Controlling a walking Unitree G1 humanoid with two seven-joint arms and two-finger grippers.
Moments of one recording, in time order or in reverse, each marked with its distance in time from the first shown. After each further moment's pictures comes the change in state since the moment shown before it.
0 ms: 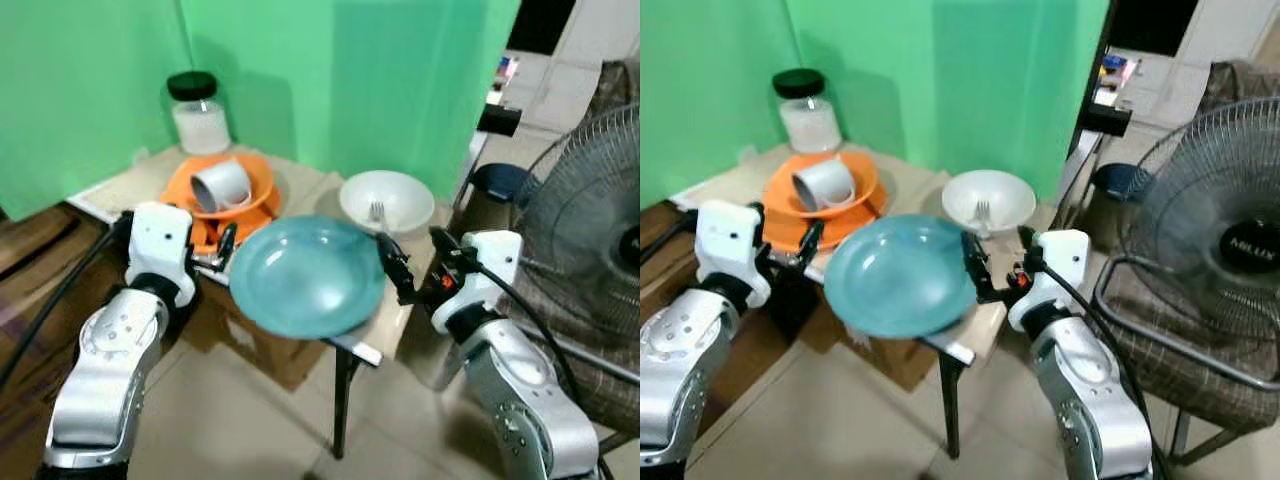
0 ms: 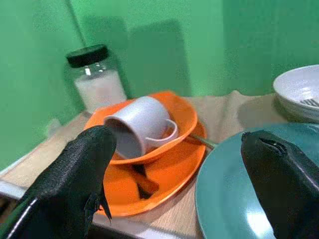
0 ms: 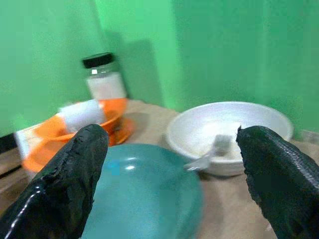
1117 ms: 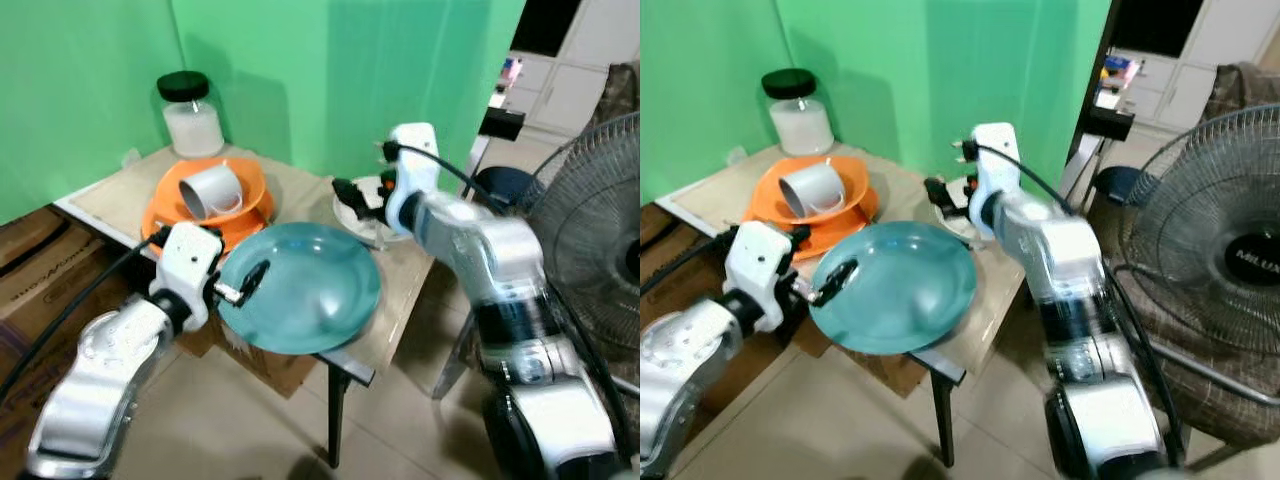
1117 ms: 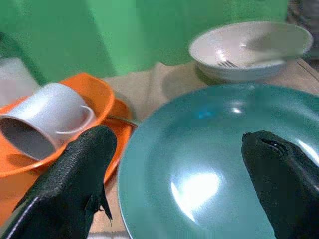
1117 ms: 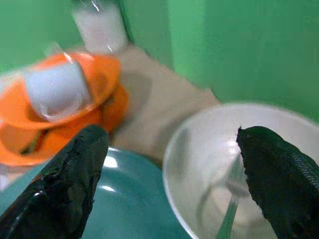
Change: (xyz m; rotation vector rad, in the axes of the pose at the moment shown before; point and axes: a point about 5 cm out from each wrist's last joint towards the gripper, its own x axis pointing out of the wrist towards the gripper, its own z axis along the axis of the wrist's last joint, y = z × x) left arm -0.011 -0.010 -0.011 0.056 0.099 -0.334; right arm 0.130 0.010 0.043 -0.071 0.416 0.062
